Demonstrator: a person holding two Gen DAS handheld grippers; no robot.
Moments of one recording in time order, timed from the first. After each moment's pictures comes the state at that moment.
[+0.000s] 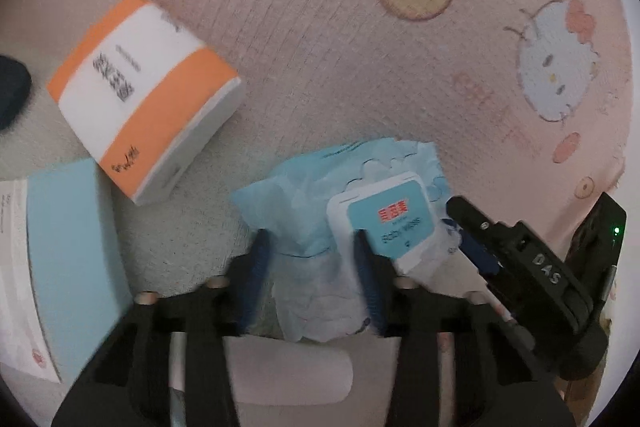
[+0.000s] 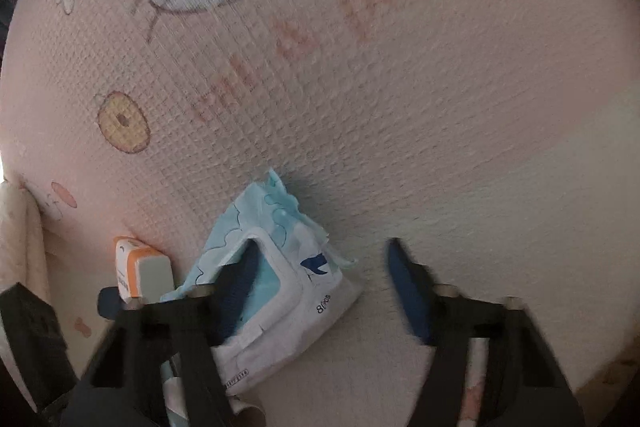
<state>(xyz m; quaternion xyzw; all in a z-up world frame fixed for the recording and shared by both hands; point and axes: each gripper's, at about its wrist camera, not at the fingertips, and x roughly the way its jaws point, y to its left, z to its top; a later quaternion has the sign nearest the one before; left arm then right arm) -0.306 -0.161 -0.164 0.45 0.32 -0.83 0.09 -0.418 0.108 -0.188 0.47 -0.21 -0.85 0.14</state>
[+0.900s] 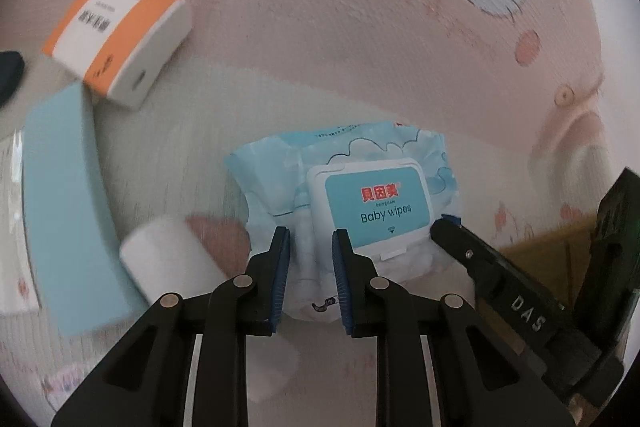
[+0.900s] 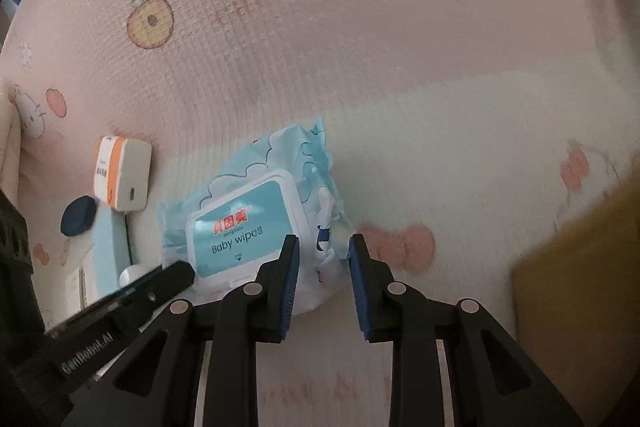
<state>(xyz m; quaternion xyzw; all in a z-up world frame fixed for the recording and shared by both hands) -0.253 -0.085 -0.159 0.49 0.25 -0.83 0.02 -0.303 0.120 -0.175 0.49 -0.10 -0.86 0.09</state>
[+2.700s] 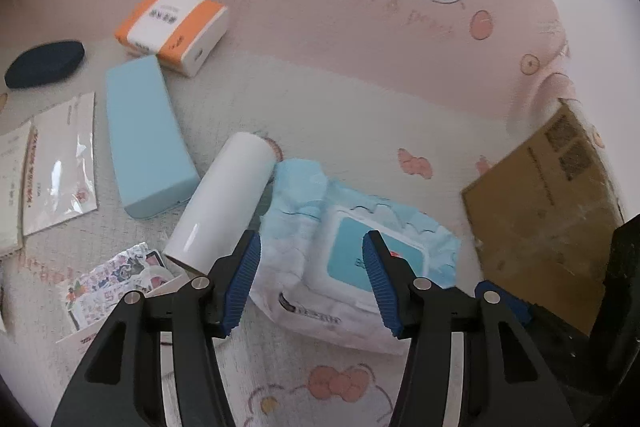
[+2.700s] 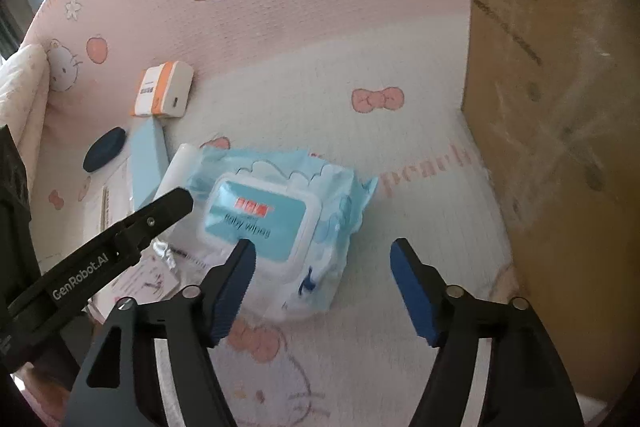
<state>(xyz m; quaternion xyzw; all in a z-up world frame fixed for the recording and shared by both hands) -0.144 -0.091 -0.148 0.46 0.21 -0.86 0.02 -0.170 0.125 -0.166 0.51 -0.10 -0.85 0.09</state>
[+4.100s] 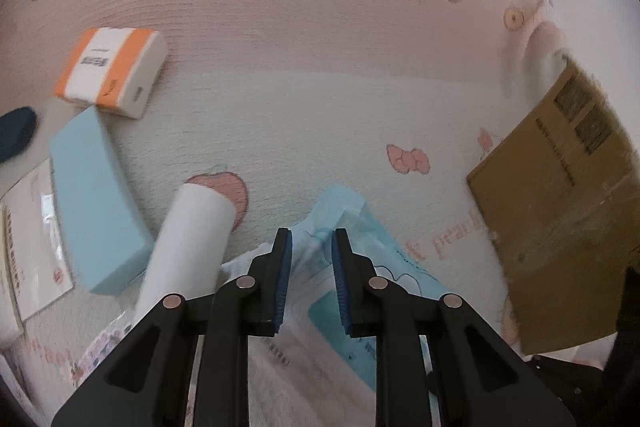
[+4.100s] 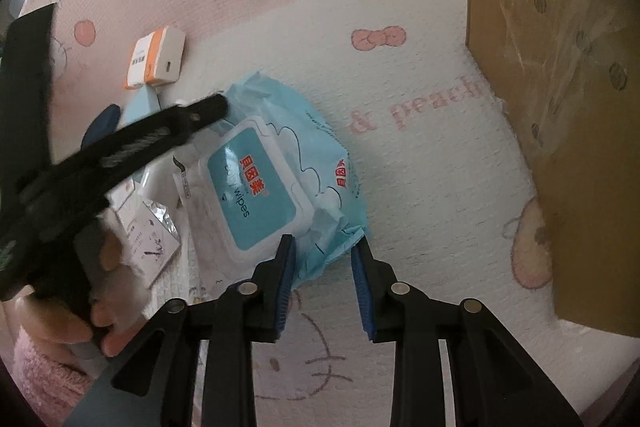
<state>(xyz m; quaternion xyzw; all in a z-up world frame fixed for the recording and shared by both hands) -0.182 -0.073 -0.142 0.46 0.13 -0.88 -0.02 -0.142 0.113 -0.184 0.57 -0.11 -0.81 0.08</state>
